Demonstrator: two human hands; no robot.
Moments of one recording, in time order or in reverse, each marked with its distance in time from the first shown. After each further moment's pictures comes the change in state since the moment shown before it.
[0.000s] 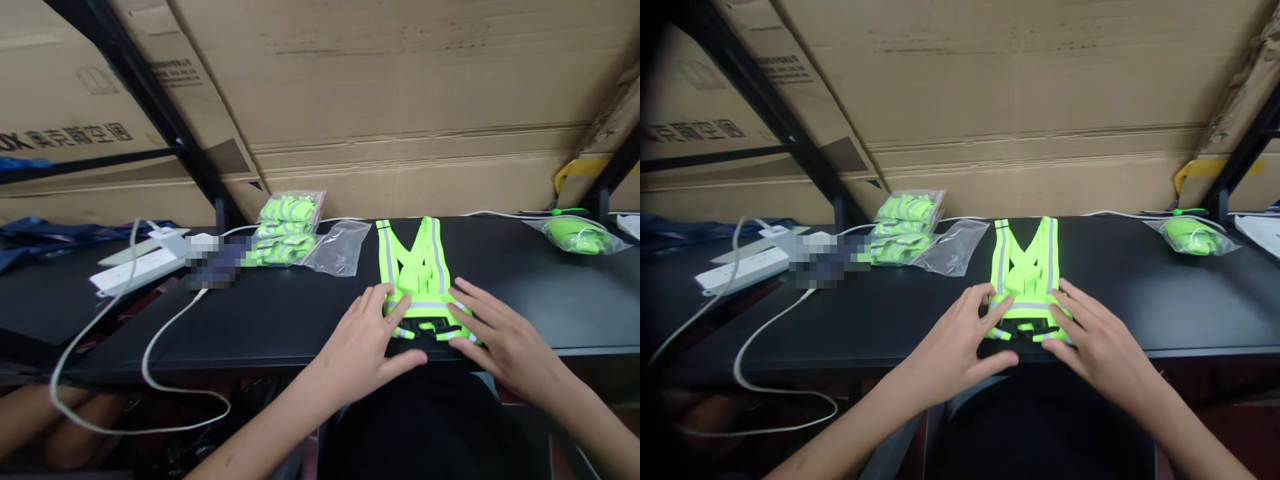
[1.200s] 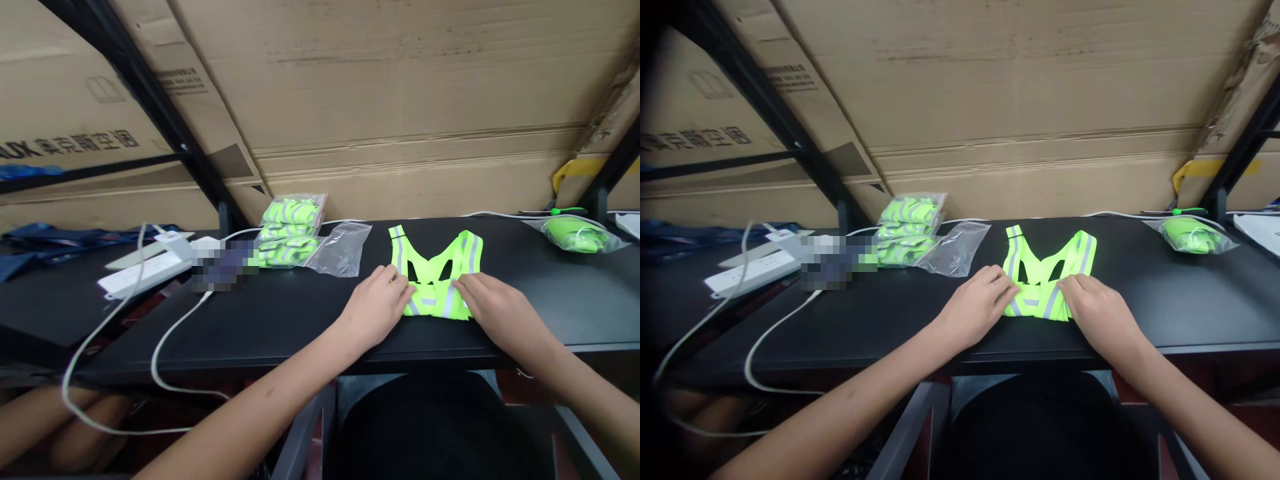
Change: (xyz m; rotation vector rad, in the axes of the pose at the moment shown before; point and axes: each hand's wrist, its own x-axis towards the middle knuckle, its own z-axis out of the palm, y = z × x) left_hand 0.044 -0.016 0.009 -0.022 -0.015 -0.115; right_hand 0.022 0.024 0.012 -0.139 -0.095 0.252
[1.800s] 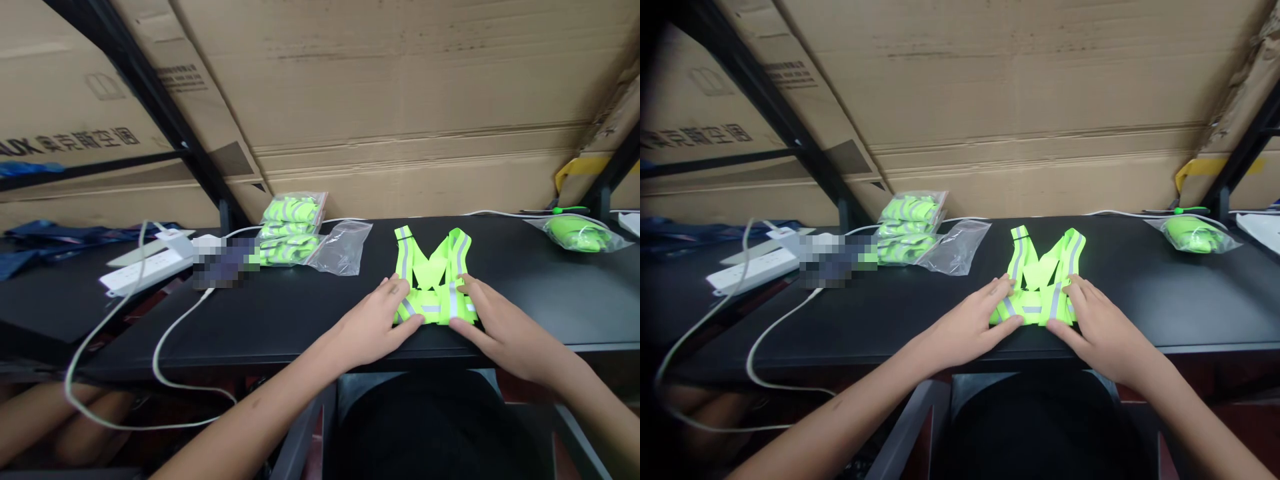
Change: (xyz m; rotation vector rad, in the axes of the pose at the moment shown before) left_hand -0.020 0.000 -0.006 -0.253 -0.079 0.034; right_hand -0.017 -0.004 -0.012 0.272 -0.194 0.066
